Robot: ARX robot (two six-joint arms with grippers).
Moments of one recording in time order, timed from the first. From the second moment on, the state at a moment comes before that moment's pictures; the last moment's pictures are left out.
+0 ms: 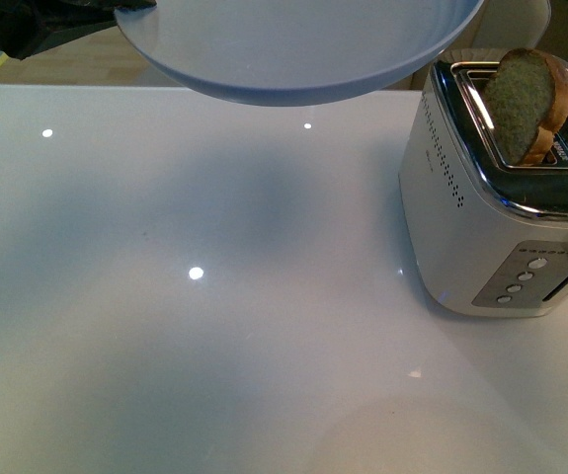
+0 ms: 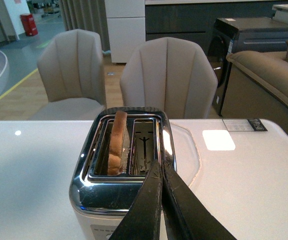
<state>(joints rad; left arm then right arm) -0.29 1.55 0.85 0.18 0.25 -0.65 0.00 0.51 0.02 0.51 0.00 0.01</state>
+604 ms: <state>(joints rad) -0.30 1.55 0.85 0.18 0.24 -0.64 0.00 0.23 0.02 0.23 0.00 0.01</state>
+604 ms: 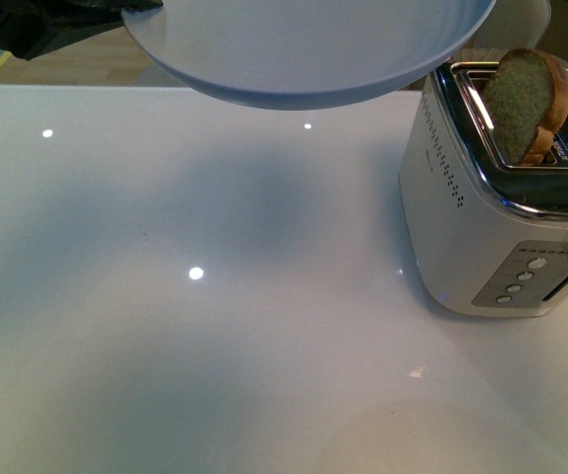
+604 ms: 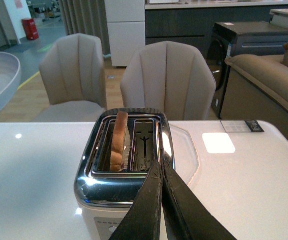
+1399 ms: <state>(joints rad) -0.31 1.55 0.85 0.18 0.24 -0.64 0.00 0.01 0.02 0.00 0.00 0.00</state>
